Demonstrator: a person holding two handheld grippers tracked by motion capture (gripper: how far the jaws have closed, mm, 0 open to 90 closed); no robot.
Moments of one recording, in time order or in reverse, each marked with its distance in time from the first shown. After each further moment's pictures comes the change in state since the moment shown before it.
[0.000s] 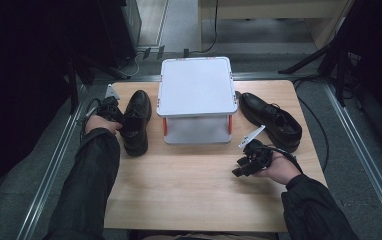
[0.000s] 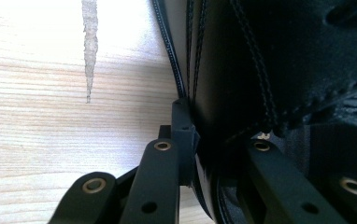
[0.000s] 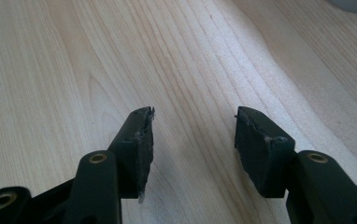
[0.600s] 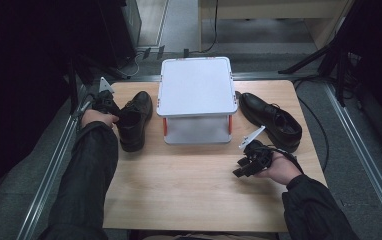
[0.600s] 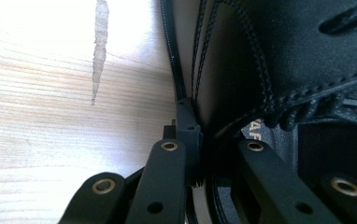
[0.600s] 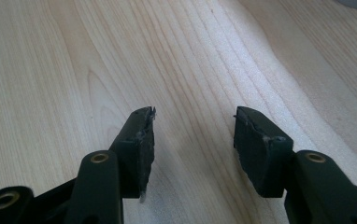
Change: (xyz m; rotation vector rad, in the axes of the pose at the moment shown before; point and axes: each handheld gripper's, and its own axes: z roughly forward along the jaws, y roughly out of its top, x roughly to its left) left arm 0.008 0.011 -0.030 -0.029 -0.076 -0.083; right arm 0.000 -0.002 0.000 0.010 -0.003 -0.011
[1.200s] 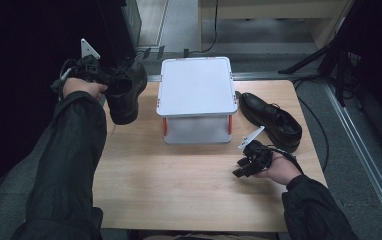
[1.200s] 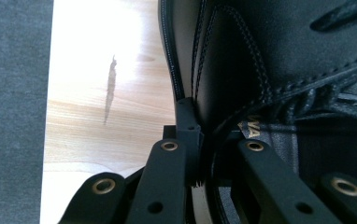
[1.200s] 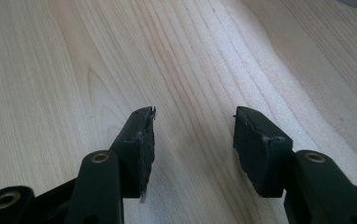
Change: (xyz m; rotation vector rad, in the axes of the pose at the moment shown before) left arm -0.030 0.018 -0.109 -0.122 -0.022 0.017; right arm 0.000 0.001 0.001 0.004 0.000 -0.010
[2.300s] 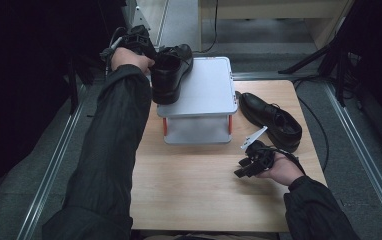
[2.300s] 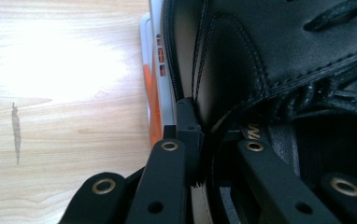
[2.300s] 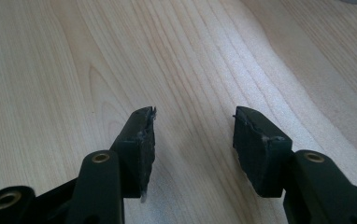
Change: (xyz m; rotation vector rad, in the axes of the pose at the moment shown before) left arm -0.154 0.017 -0.009 -0.019 -0.007 0.162; right arm 0.000 -0.005 -0.004 -0.012 0.000 0.012
